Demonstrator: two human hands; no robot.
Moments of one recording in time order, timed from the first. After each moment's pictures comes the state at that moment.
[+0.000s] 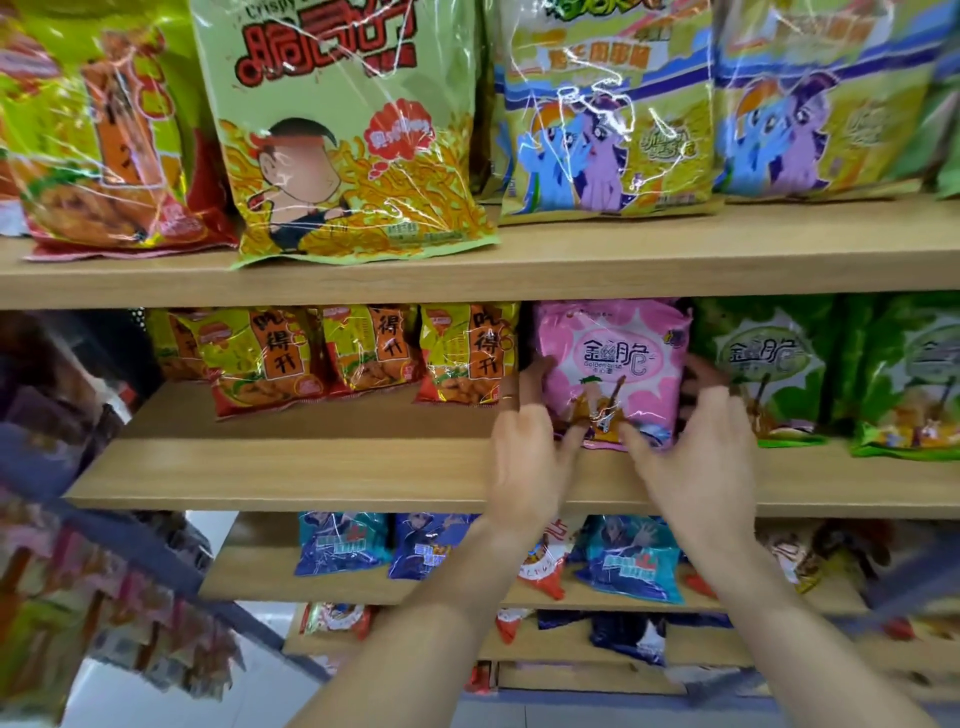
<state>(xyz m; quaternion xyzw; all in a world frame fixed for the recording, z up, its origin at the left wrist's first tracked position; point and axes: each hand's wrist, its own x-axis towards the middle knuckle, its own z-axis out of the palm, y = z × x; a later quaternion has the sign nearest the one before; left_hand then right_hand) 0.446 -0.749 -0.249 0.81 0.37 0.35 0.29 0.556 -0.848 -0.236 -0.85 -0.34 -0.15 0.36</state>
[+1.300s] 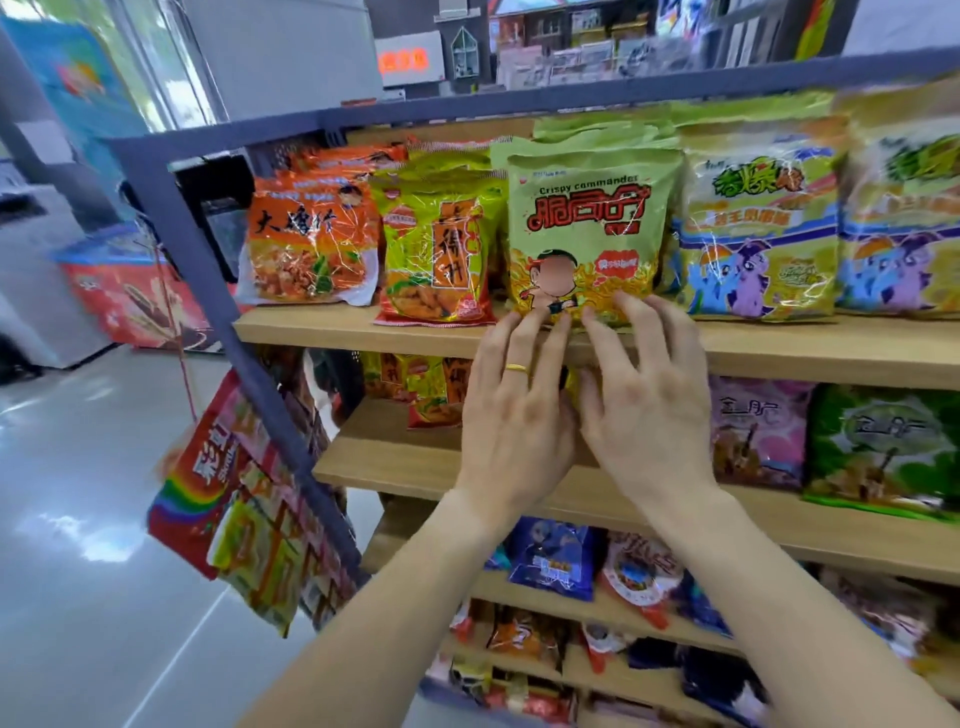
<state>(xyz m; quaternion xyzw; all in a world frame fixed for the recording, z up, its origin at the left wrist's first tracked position) 0.276 -0.740 -0.106 0.84 0.32 0.43 -0.09 0.395 -0.801 -0.087 -0.71 -0.56 -0.29 0.32</state>
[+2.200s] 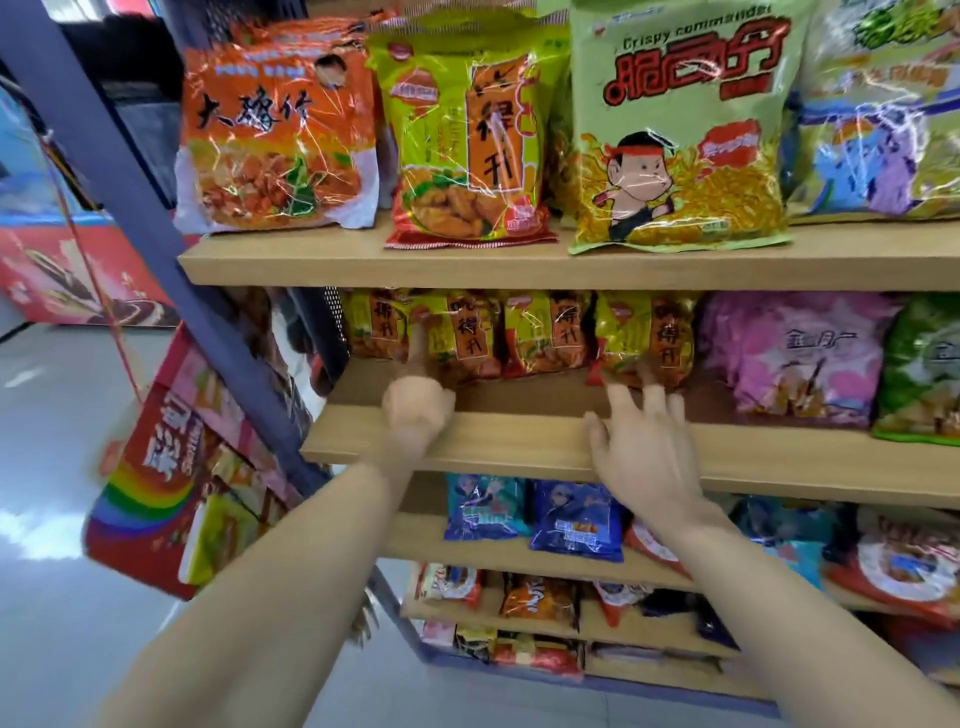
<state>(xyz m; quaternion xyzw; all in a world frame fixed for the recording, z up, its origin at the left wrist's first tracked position) 0.195 -0.593 -0.202 0.73 0.64 0.14 0.22 0.368 -0.751 -0.226 -0.84 -0.50 -0.08 0.18</state>
